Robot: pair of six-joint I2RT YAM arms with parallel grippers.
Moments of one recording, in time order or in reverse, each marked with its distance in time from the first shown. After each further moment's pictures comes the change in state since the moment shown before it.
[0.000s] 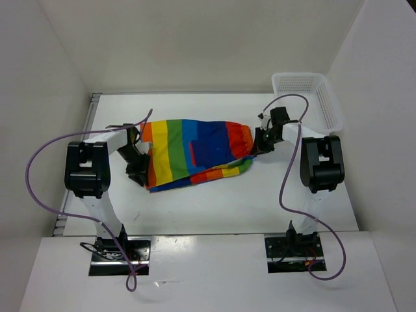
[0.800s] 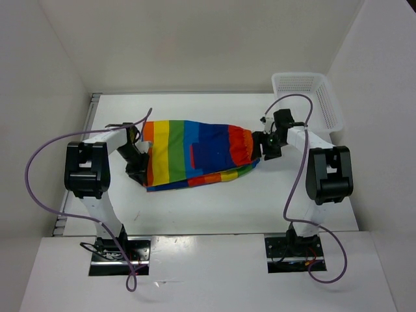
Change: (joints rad) left arm 0.000 -0.005 0.016 -0.026 0.001 0.000; right arm 0.002 -0.167 -0.064 -0.134 0.076 -0.135
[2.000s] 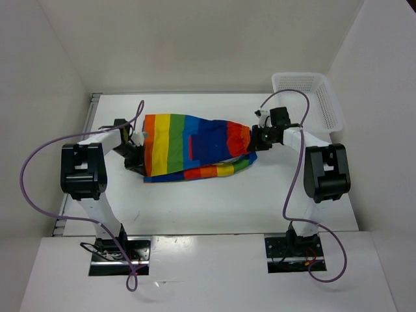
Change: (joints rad) left arm 0.063 -0.023 -0.031 0.231 0.069 -0.001; right arm 0.033 0.037 -0.027 0.252 -0.111 0.079
